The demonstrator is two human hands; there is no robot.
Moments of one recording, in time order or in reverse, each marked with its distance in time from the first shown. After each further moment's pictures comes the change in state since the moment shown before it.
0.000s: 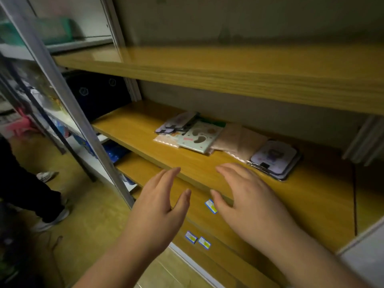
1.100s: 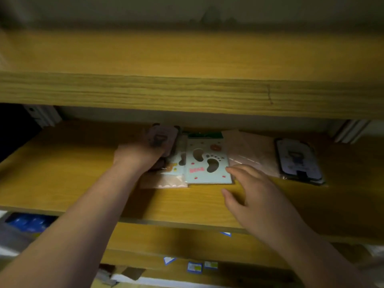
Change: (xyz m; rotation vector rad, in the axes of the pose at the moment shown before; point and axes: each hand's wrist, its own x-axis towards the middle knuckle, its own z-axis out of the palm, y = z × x) left_hand 0.365 -0.139 0.044 0.247 -0.373 0.068; right_hand 0.142 -0.048 0.090 -0.171 0.153 0.558
